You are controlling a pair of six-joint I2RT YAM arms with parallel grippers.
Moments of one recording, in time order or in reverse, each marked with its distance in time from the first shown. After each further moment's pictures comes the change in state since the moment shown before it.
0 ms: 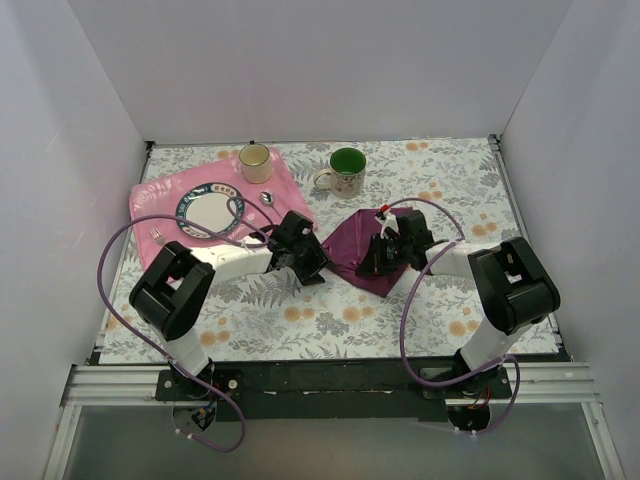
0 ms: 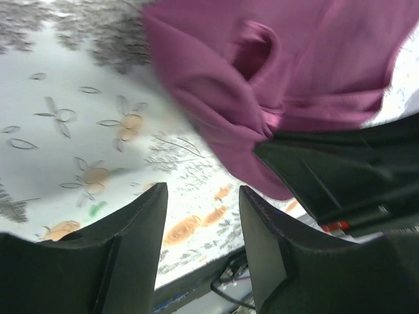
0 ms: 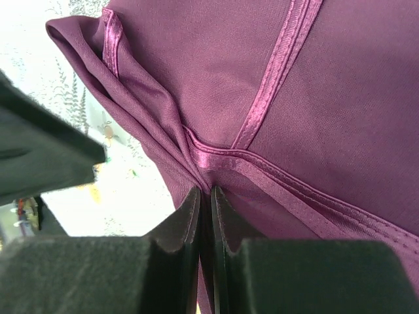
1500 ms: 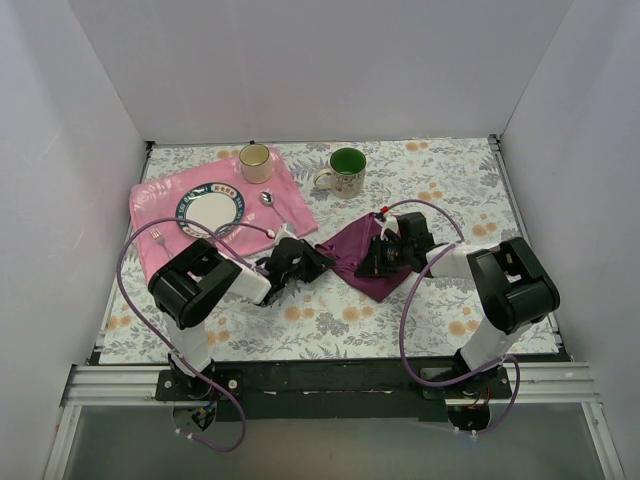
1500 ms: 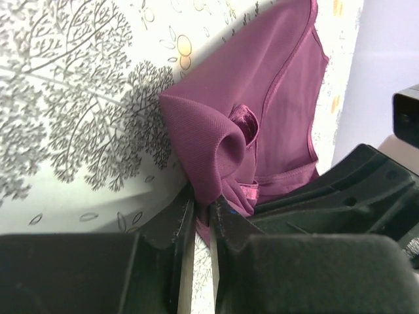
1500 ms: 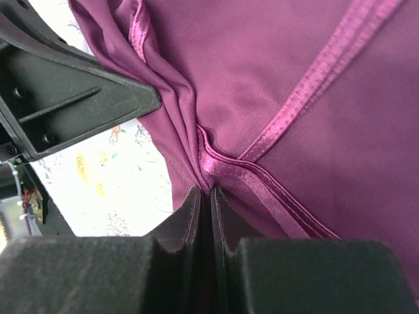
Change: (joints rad) left arm -0.037 0.124 -0.388 0.969 -0.234 -0.011; right arm -0.003 0.000 -0.046 0.081 -0.045 0.020
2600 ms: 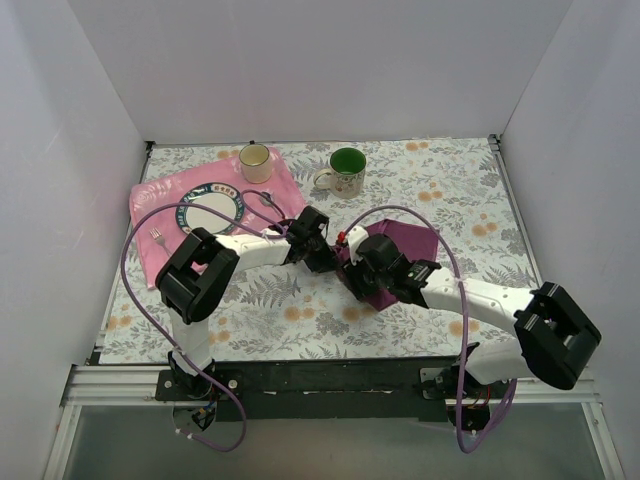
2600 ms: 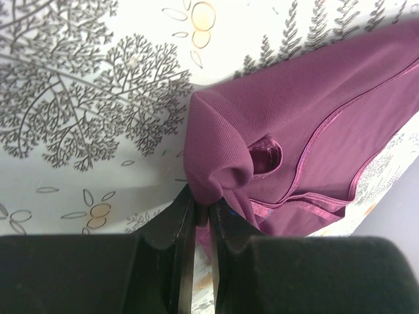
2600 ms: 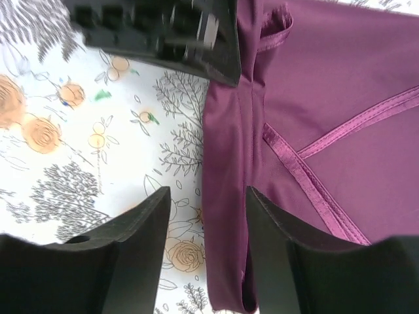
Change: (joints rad) left arm -0.001 0.051 0.504 -0.925 0.091 0.016; right arm 0.448 -0.351 0.045 -0.325 0.653 -0.329
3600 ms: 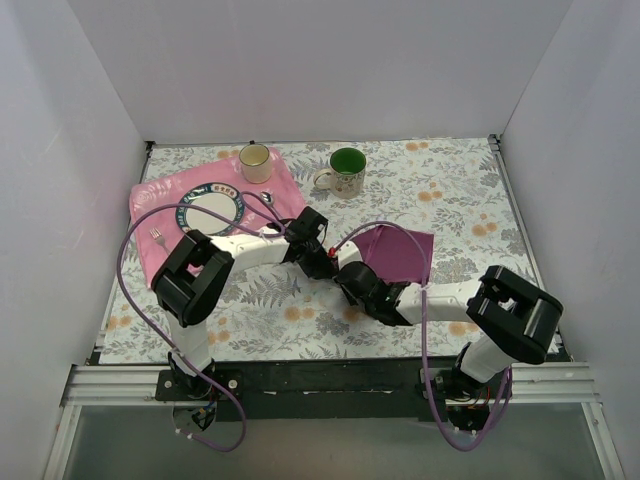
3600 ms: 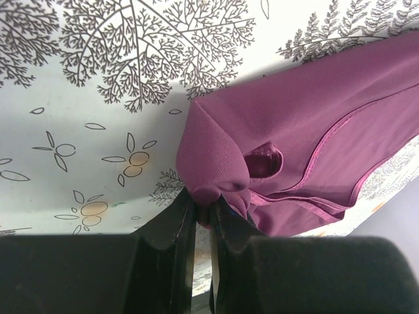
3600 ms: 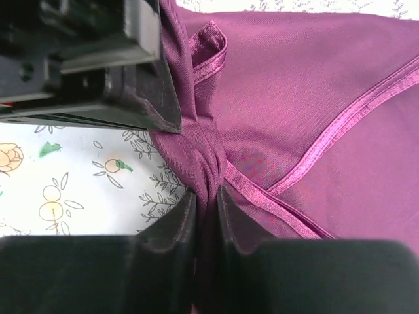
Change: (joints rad) left arm 0.003 -0.032 0.019 -0.176 0.042 -0.059; right arm 0.165 0.212 -0.119 0.346 0.399 0.127
